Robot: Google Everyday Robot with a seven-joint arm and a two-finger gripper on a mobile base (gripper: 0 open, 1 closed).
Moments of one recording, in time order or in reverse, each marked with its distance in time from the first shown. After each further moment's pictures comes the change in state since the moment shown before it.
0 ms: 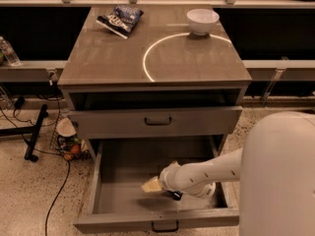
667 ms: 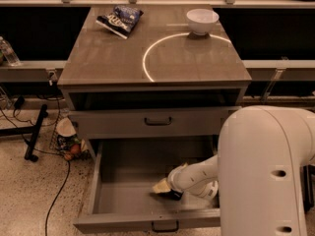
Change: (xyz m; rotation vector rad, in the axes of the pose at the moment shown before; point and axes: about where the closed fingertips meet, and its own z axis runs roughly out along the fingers) arm 0.042 -0.045 0.018 0.108 0.087 -0.015
